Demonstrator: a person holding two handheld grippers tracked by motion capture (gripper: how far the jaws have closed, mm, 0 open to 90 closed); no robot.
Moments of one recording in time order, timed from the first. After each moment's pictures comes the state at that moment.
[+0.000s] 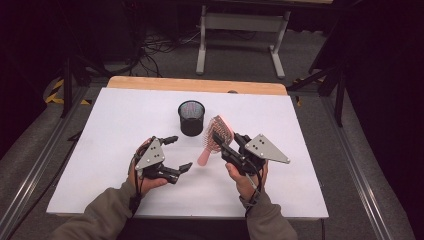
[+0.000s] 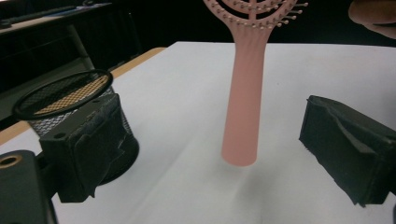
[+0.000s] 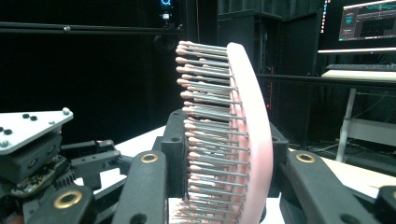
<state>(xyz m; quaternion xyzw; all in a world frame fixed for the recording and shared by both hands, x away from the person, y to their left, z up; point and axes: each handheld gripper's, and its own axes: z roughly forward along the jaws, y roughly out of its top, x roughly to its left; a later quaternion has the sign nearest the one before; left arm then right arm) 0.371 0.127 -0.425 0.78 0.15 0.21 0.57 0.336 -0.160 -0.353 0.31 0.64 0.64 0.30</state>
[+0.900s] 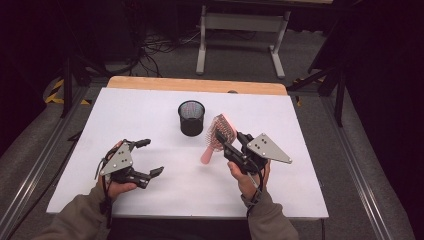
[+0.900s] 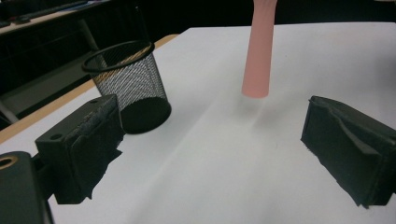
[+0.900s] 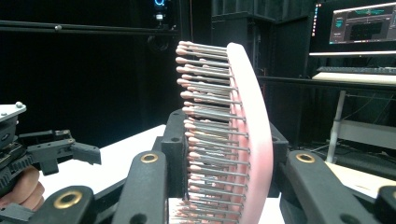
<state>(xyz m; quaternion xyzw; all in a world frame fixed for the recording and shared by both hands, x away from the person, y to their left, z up) 0.359 0.199 -0.431 0.78 0.15 0.22 0.56 0.338 -0.164 -0.352 0.31 0.63 0.64 0.31</state>
